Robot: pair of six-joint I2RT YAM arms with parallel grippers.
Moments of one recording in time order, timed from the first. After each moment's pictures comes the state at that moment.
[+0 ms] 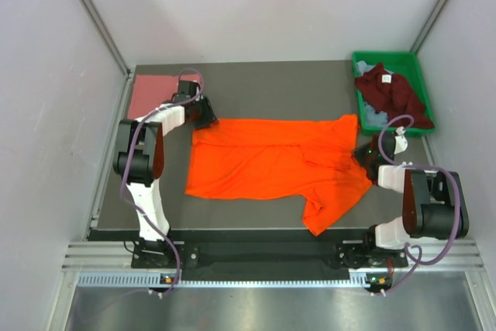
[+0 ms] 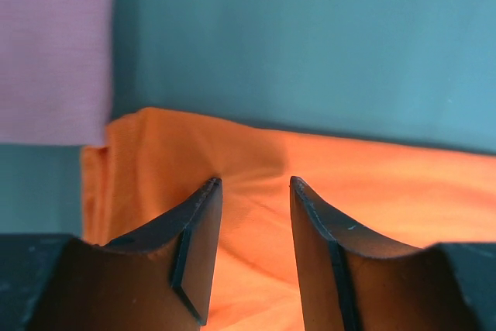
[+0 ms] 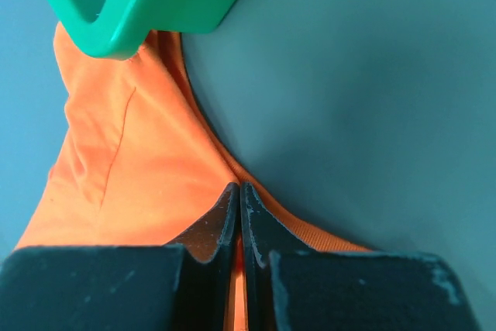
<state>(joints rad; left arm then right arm) -0.14 2.02 1.37 -0.26 0.18 -0.50 -0.07 1.45 0.44 0.33 0.09 0.90</state>
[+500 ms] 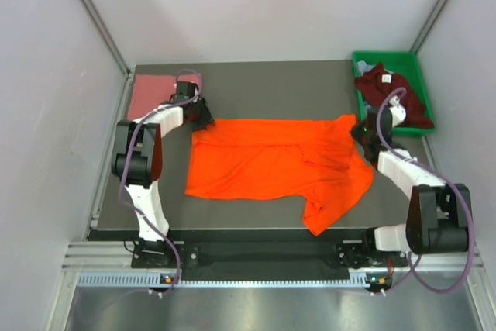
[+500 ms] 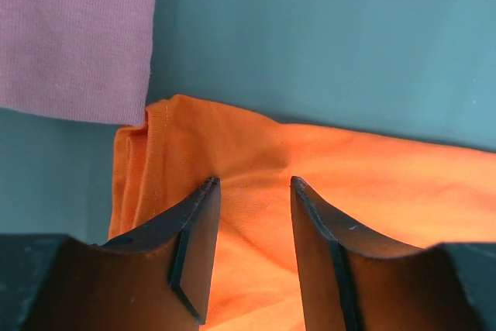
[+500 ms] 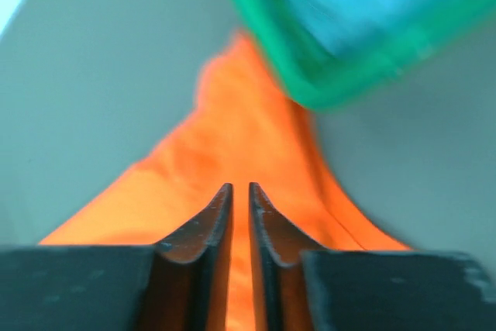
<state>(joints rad) -0.13 1.99 1.34 -0.27 0.13 -0.50 0.03 1.31 0.63 0.08 0.20 0.77</state>
